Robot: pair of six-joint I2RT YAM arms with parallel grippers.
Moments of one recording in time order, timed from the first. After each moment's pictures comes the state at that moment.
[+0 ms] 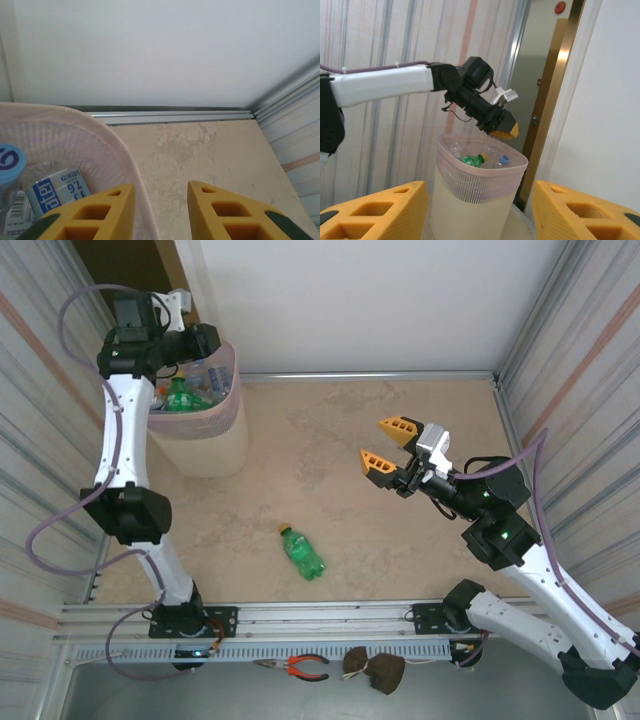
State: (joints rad) left arm 0.02 1.85 2.22 -0.86 0.52 -0.21; right arm 0.71 0.75 0.93 0.13 -0.31 -0.11
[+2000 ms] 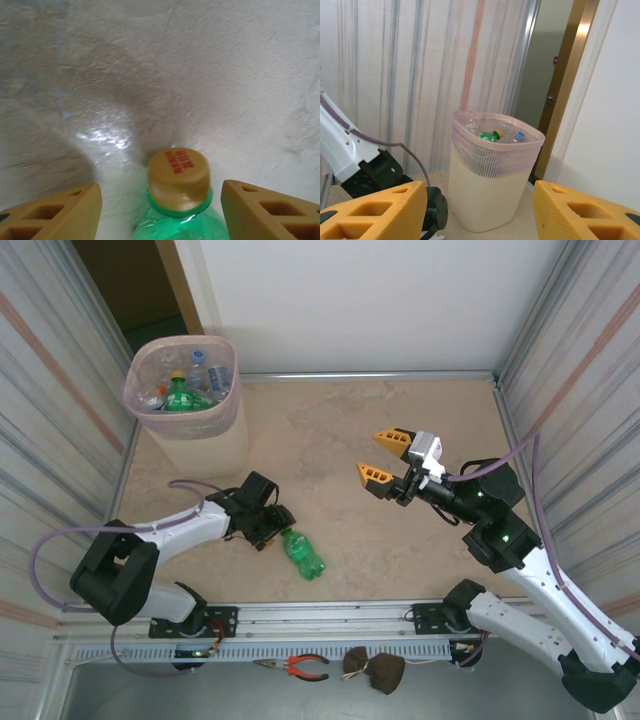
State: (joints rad) left arm -0.62 1.39 0.67 -0.43 0.21 -1.19; right arm 0.69 0.73 0.90 0.03 -0.37 -0.11
